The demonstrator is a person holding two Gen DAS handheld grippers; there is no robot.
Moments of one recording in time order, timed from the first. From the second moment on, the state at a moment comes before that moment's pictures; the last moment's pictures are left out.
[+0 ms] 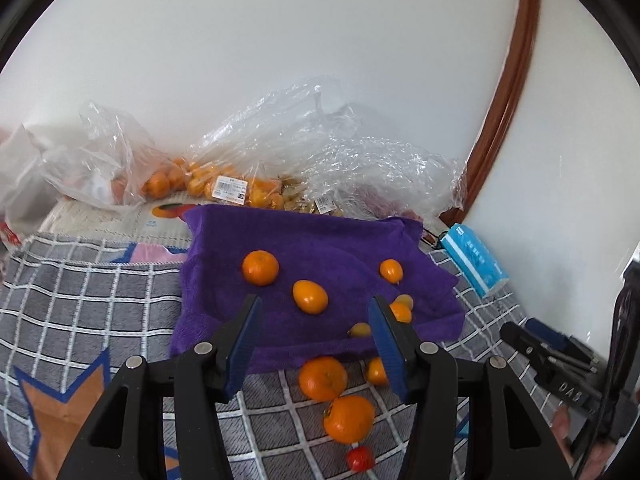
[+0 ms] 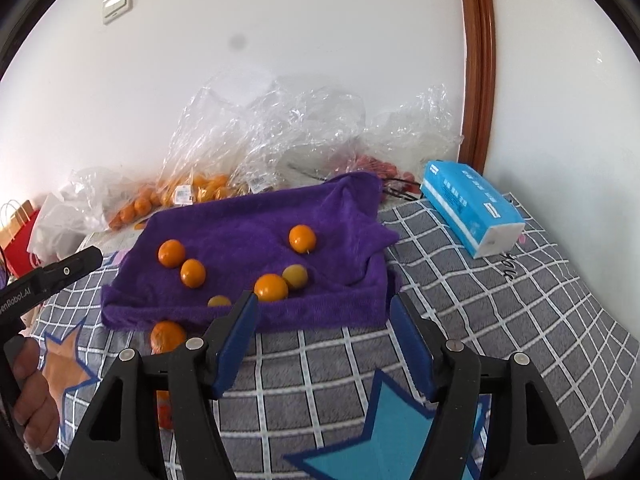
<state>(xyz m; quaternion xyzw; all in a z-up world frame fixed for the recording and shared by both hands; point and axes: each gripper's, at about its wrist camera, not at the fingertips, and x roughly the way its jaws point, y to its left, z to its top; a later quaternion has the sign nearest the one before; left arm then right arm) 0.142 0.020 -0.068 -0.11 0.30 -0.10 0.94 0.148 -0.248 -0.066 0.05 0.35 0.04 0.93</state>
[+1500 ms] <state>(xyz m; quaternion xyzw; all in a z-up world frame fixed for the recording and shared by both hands) 0.101 0.074 -0.126 -0.09 0.37 -0.01 0.92 0.115 -0.216 -0.107 0.07 0.39 0.09 0.92</state>
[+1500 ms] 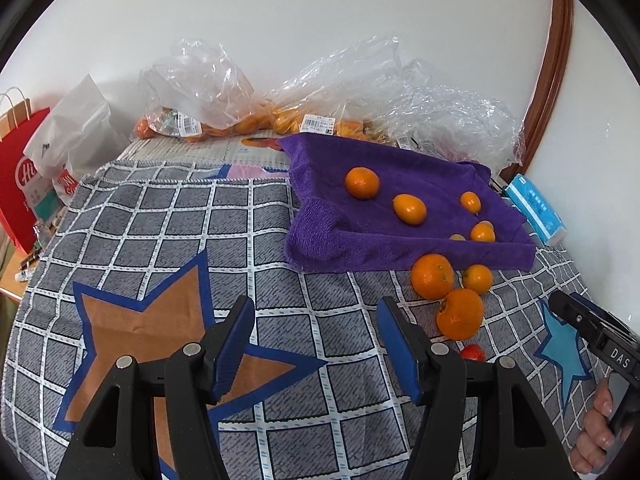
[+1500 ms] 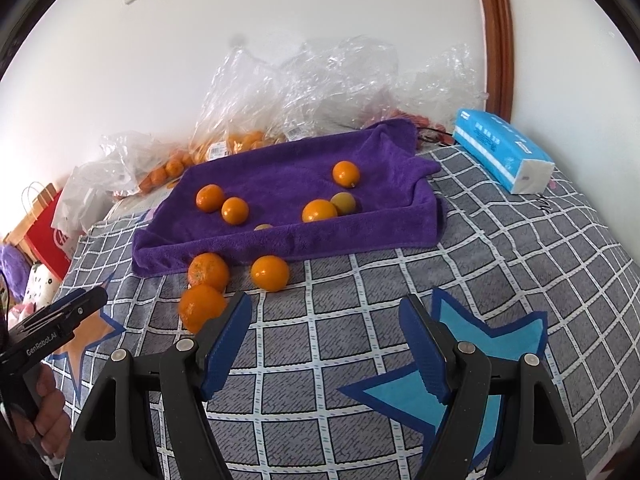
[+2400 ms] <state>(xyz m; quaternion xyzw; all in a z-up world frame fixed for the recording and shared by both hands) 0.108 0.102 -0.145 -0.17 0.36 -0.04 0.92 0.150 -0.162 -0.131 0.05 0.41 0.14 0.90</state>
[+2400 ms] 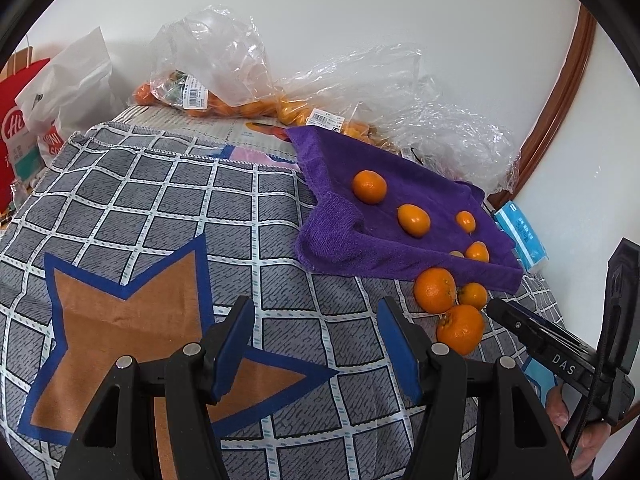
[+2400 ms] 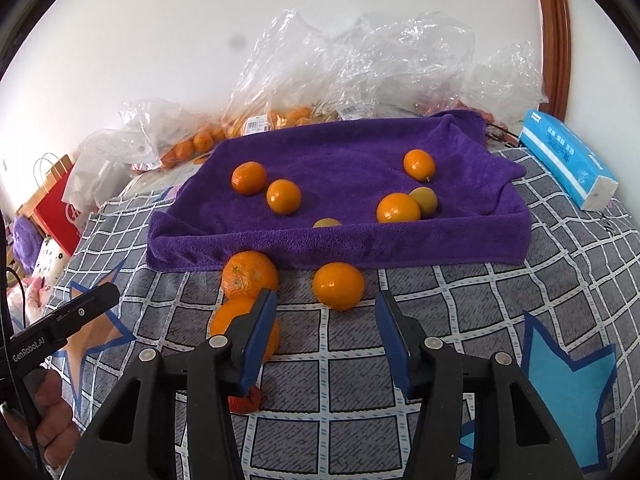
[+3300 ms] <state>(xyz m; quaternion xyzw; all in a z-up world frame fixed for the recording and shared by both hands) 0.112 0.108 -0.150 -0.18 0.37 -0.02 0.91 0.183 -0.158 -0.148 0.03 0.43 0.12 0.89</state>
